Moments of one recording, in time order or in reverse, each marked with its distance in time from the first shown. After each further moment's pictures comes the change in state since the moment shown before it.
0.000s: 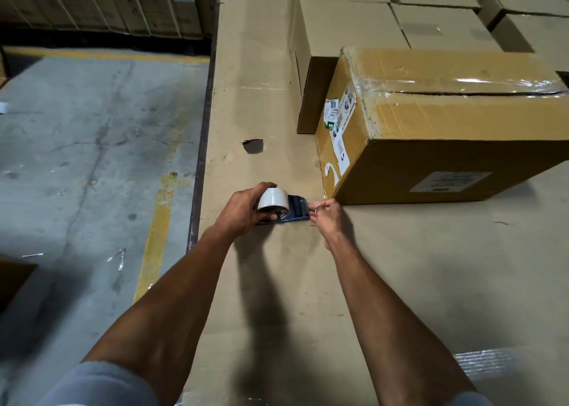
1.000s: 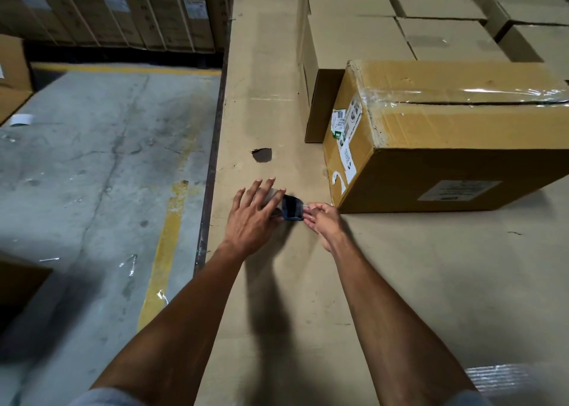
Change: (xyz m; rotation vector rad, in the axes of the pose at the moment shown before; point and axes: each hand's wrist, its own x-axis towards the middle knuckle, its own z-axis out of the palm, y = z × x) left_hand -0.021 0.012 0.007 0.693 0.229 0.161; right_hand -0.020 -0.036 0.022 0.293 -0.227 0.122
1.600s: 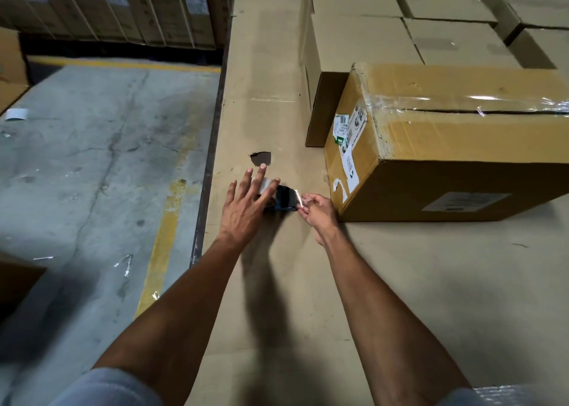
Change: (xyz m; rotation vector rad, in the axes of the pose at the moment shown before) left_hand 0.036 -0.020 0.011 0.079 -0.031 -0.056; right_hand 0.034 -0.018 0.020 0.024 -0.001 -0.067
